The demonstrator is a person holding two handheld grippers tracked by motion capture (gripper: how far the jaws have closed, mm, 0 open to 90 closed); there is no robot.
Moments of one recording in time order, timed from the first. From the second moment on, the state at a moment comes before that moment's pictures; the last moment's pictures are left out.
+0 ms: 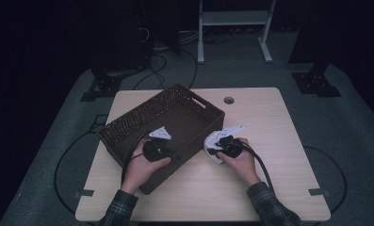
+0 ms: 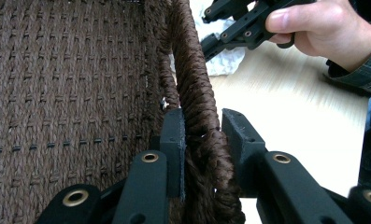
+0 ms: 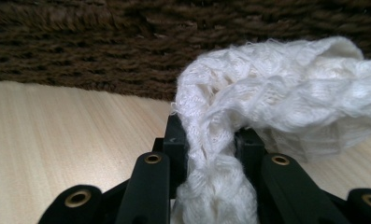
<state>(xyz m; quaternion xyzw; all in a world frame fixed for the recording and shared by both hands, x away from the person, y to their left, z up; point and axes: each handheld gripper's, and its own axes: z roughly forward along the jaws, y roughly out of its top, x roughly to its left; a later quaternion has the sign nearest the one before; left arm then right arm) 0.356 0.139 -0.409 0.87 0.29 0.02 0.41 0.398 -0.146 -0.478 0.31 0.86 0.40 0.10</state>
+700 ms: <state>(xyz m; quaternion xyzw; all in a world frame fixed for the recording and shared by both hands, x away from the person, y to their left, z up) 0.357 0.139 -0.409 0.87 0.29 0.02 0.41 0.379 -0.143 -0.437 0.28 0.84 0.45 0.12</state>
